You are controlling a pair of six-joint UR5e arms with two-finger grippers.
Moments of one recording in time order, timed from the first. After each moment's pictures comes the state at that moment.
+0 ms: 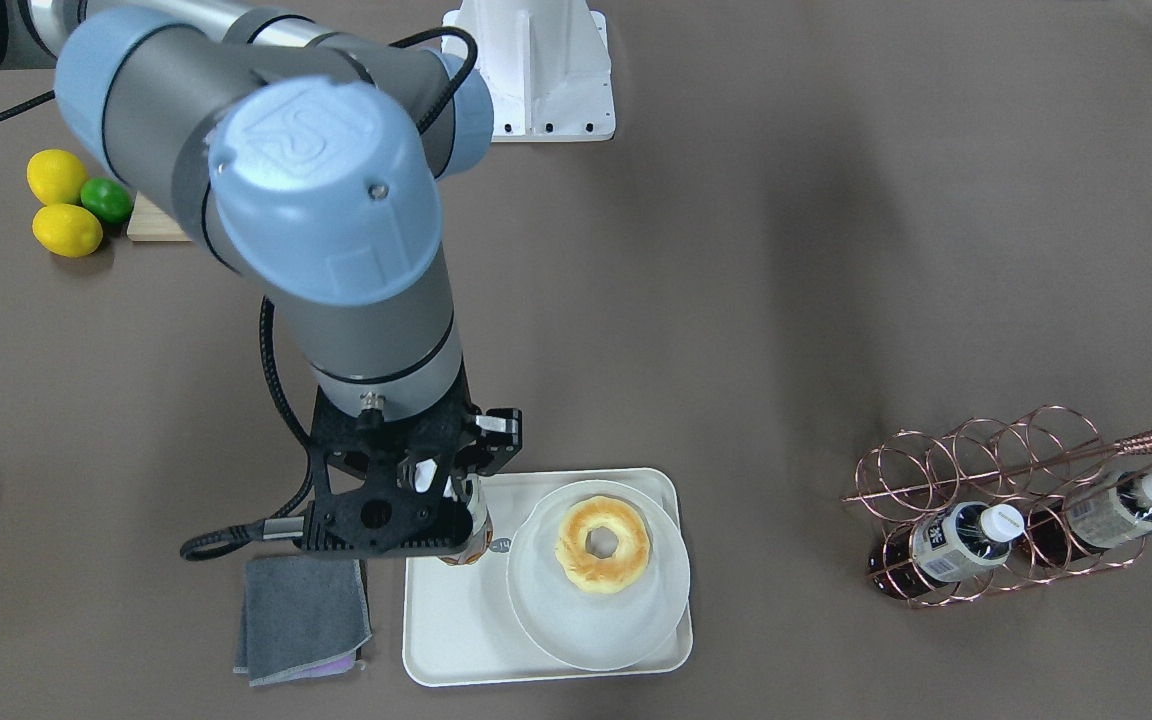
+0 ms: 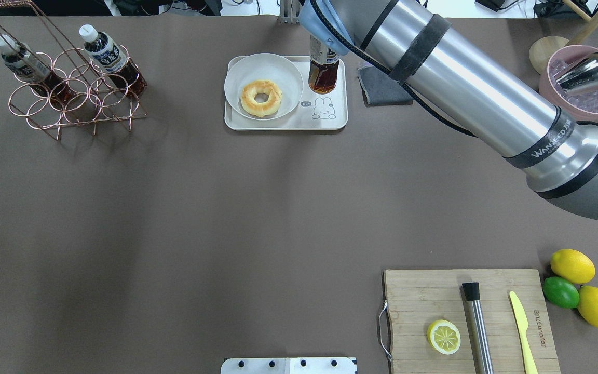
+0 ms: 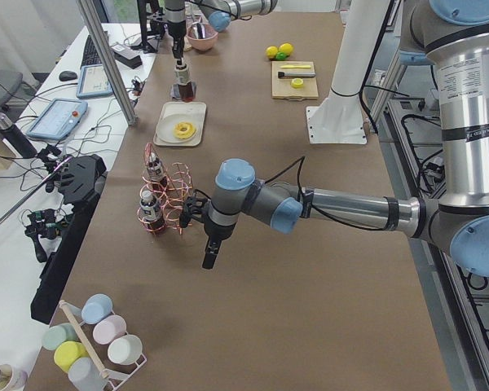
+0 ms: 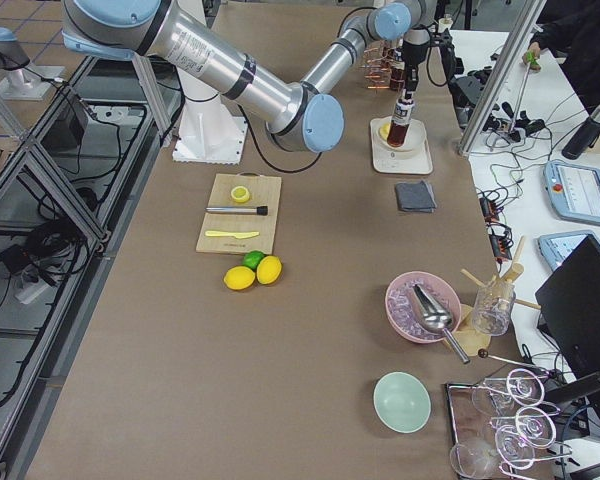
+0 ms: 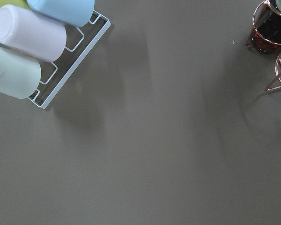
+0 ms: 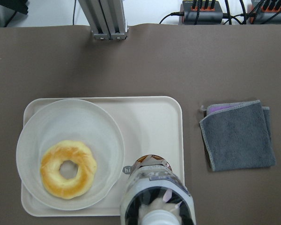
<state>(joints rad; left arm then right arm) -1.41 -1.39 -1.84 -1.92 -2.09 -0.28 0.94 -0.39 1.16 -1.75 2.09 0.85</state>
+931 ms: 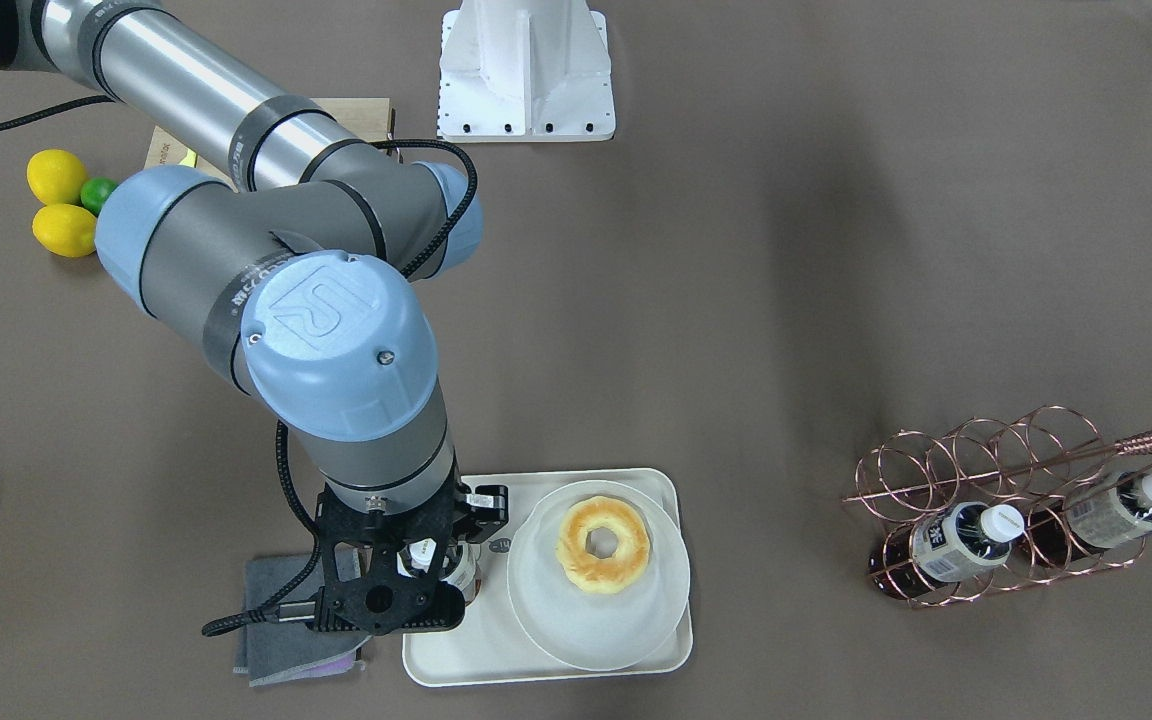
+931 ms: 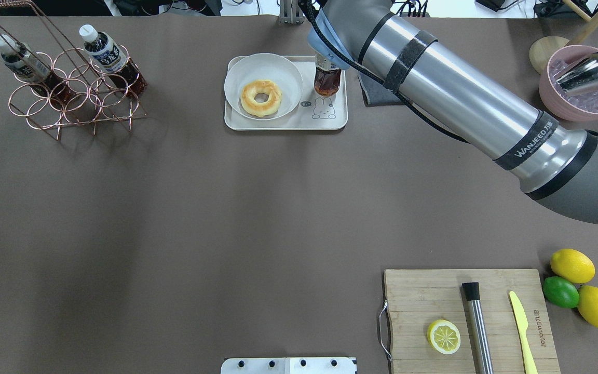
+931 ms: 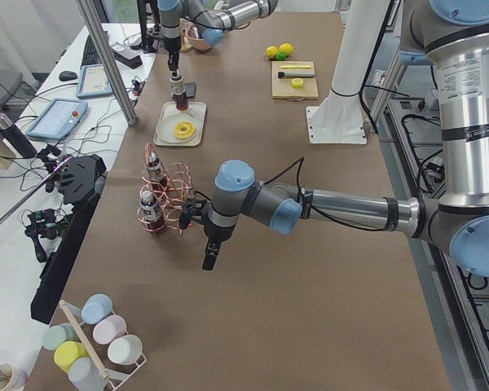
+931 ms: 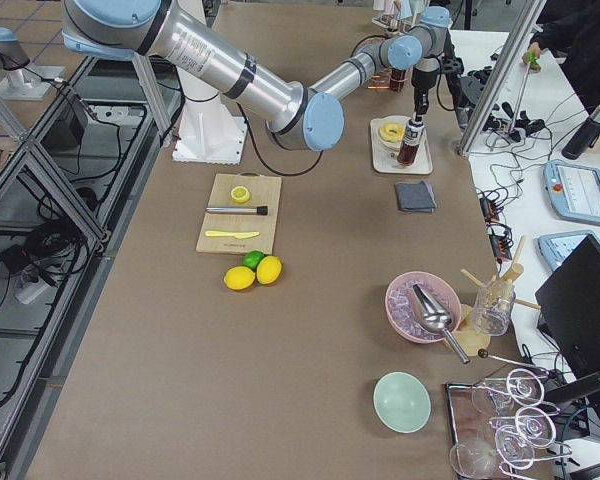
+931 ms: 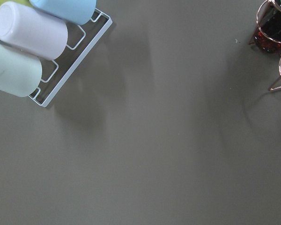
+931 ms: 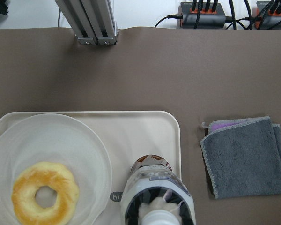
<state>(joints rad) -1.41 -1.39 -1.83 -1.92 -2.09 -0.28 0.92 -0.38 0.99 -1.56 2.06 0.85</state>
